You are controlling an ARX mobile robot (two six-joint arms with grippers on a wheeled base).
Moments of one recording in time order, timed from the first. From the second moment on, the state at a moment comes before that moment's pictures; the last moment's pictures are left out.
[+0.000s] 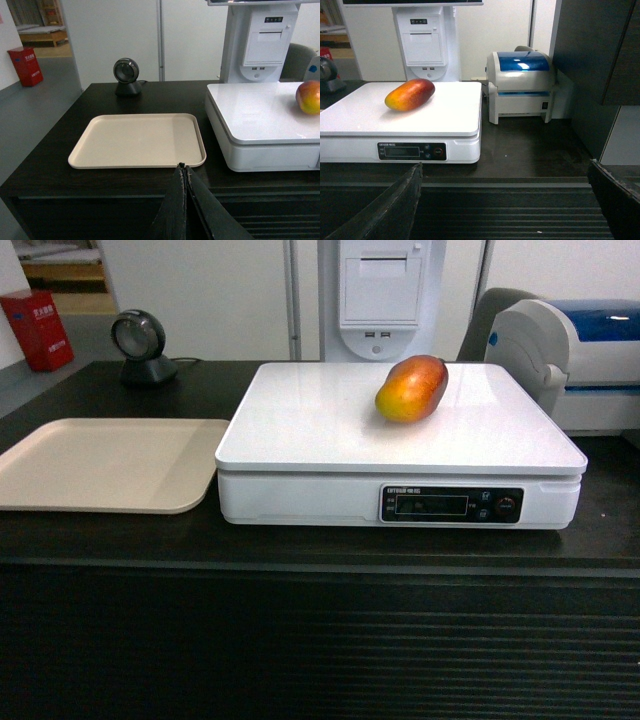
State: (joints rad) left arm 0.00 0.35 0.07 0.27 0.00 0.00; right arm 0.00 0.00 0.01 0.00 0.00 0.00
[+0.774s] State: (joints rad) left arm 0.00 0.04 0.01 -0.01 0.00 0.00; right arm 0.00 0.00 0.01 0.00 0.00 0.00
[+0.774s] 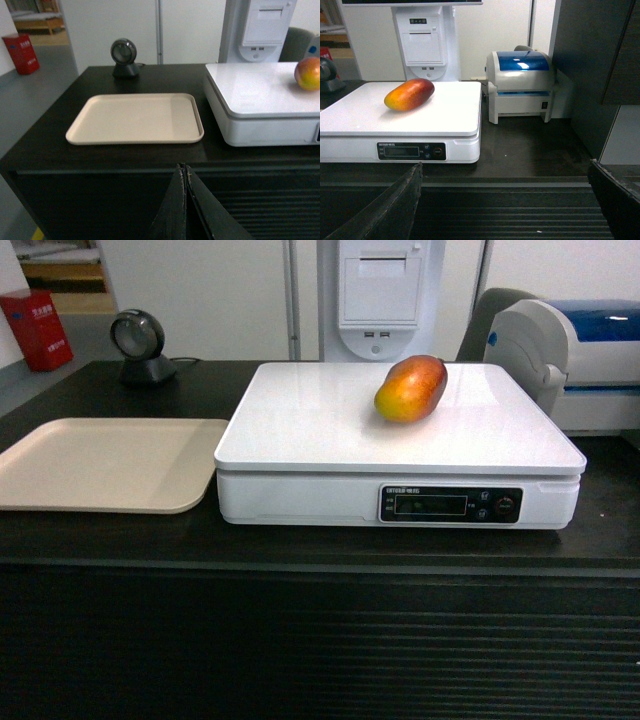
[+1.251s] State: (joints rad) left arm 0.00 0.01 0.01 0.00 0.00 0.00; right arm 0.00 0.00 0.01 0.00 0.00 0.00
